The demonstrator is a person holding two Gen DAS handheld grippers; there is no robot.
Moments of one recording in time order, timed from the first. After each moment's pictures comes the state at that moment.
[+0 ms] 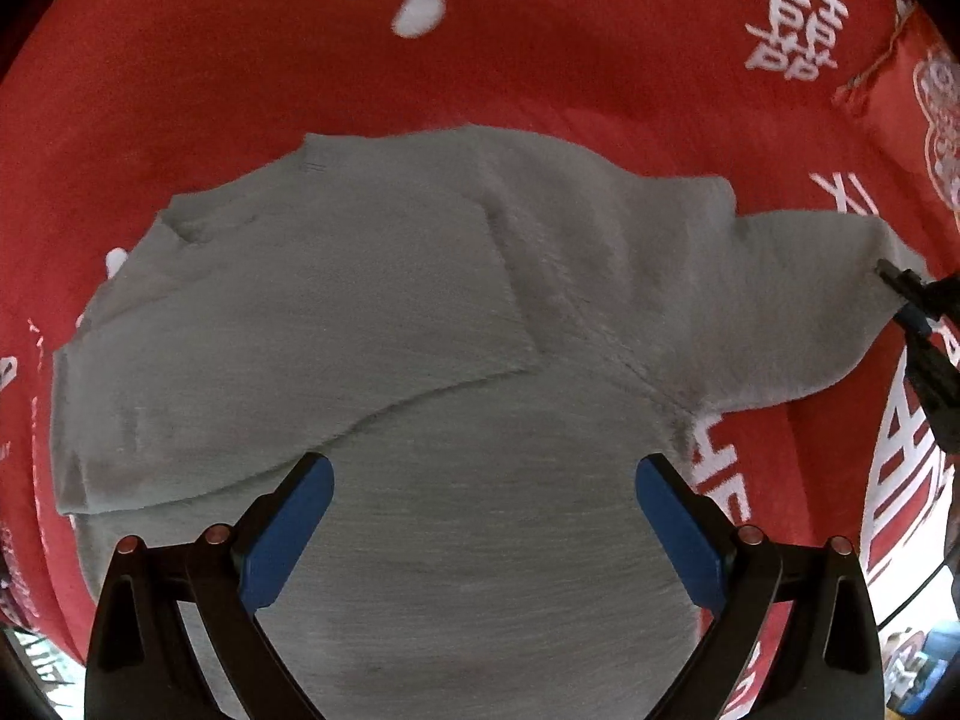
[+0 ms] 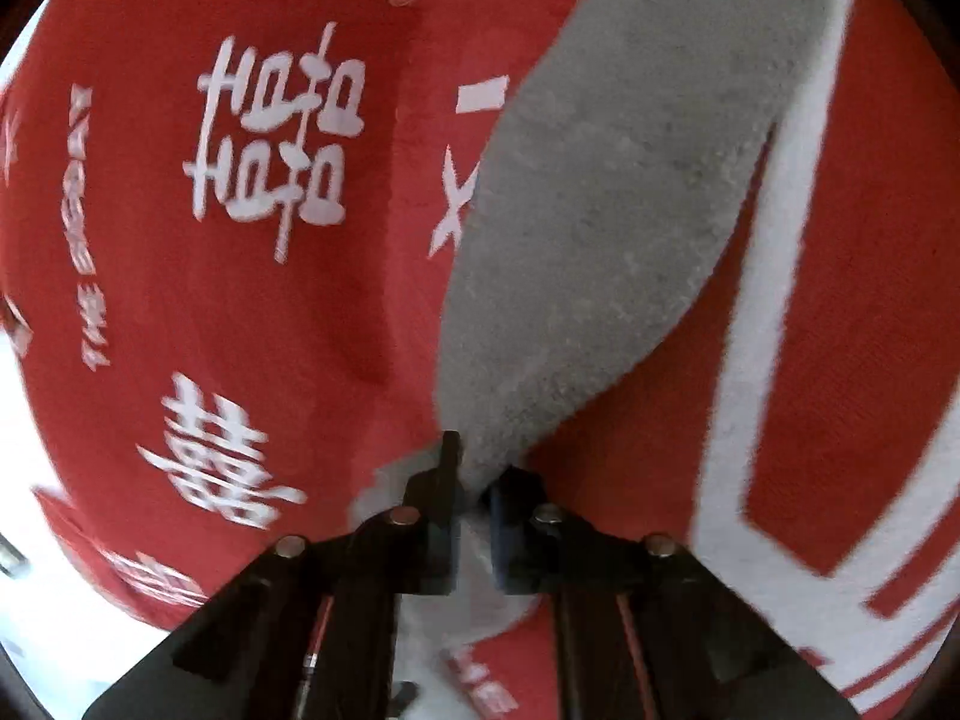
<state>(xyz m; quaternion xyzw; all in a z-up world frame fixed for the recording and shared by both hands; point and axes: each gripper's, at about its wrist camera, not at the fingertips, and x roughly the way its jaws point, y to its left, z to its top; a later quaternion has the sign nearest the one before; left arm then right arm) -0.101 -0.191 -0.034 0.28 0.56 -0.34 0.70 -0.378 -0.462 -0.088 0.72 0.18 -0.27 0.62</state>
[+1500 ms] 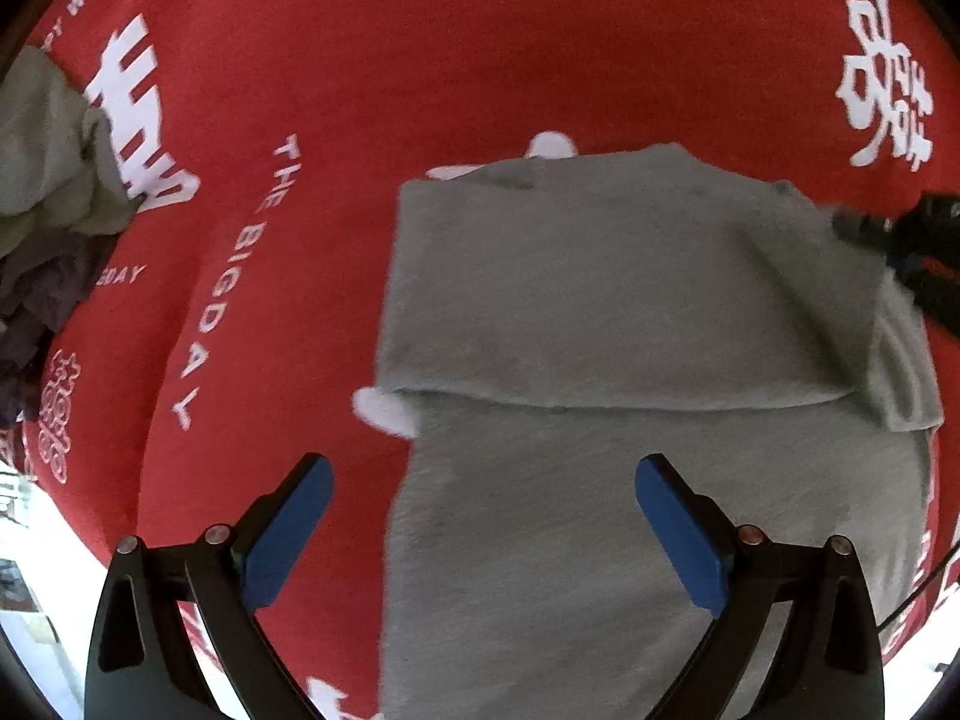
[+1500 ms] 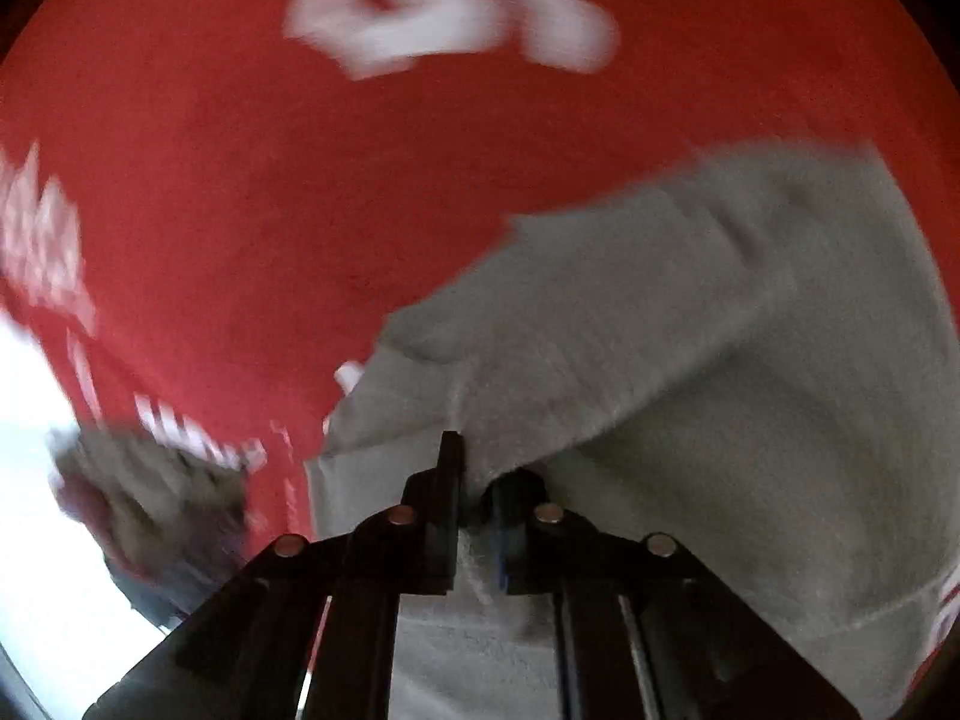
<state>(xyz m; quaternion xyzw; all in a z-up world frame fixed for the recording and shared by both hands) 0.034 0.059 -0.013 0.19 0.56 -0.18 0.79 -0.019 -0.230 -0.040 0.48 0.44 -0.11 0.75</state>
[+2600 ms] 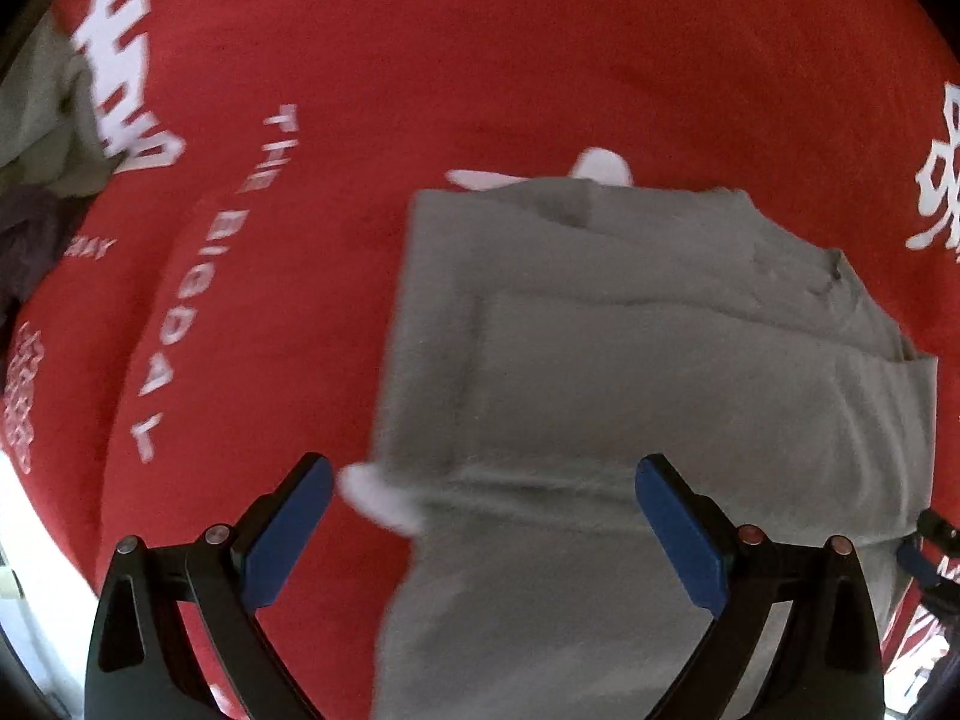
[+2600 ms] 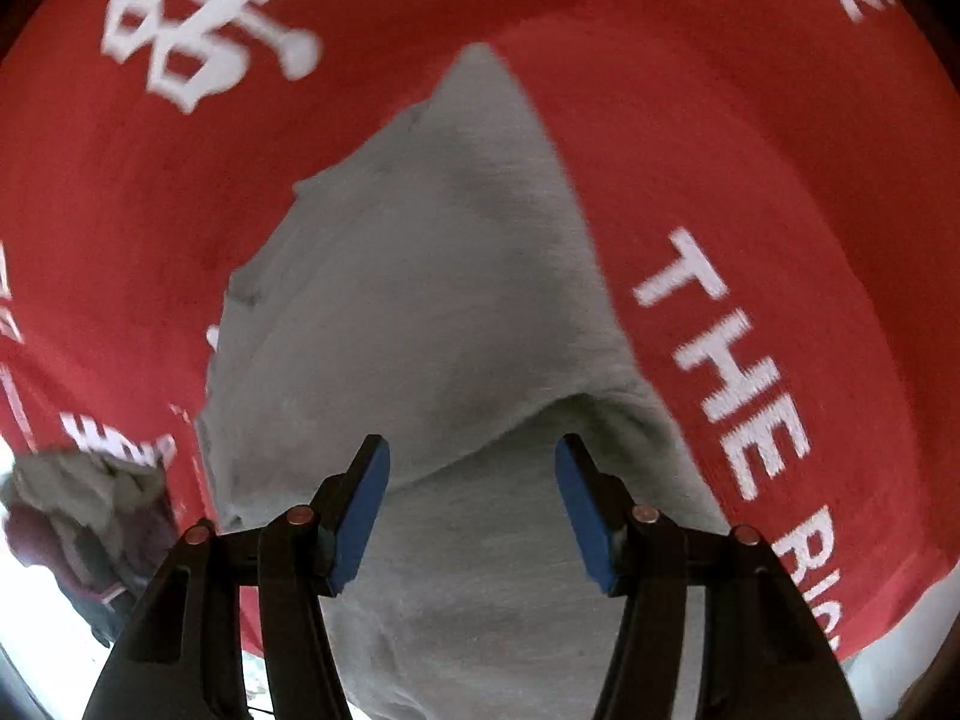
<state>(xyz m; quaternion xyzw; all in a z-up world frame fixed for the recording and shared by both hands) 0.097 0.038 -0.041 0.14 0.60 -0.17 0.77 -0.152 -0.239 -0.064 0.54 0.50 -0.23 0.64</state>
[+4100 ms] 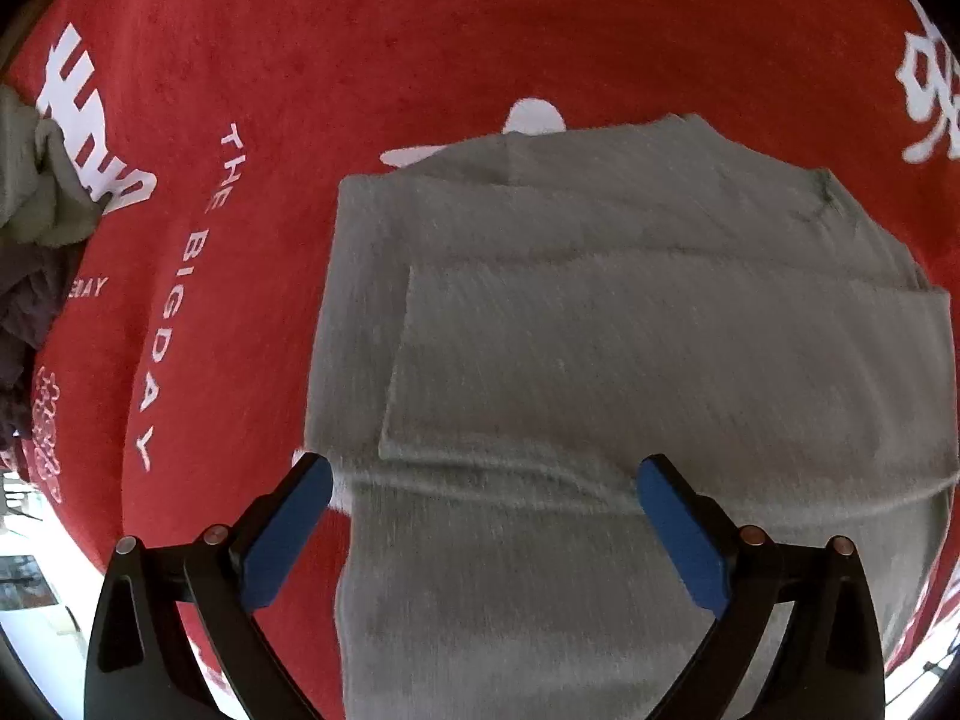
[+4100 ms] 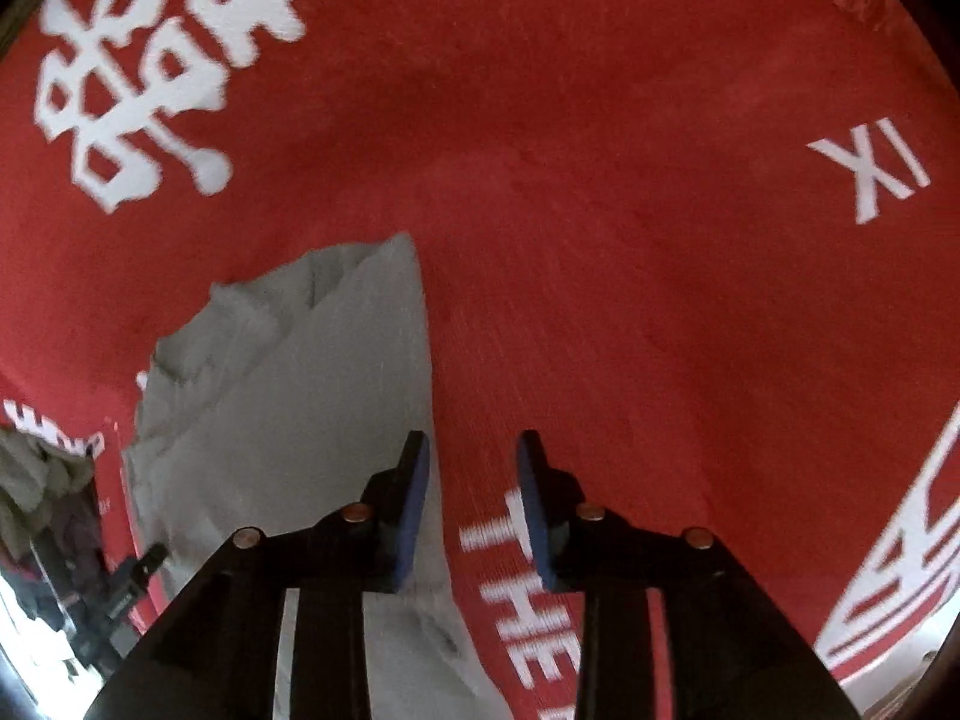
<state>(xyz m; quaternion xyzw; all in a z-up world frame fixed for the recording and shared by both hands) 0.069 0.001 -0.045 0.21 0.61 -0.16 0.75 -0.161 -0.349 -0.054 0.43 0.55 -0.24 0.67</state>
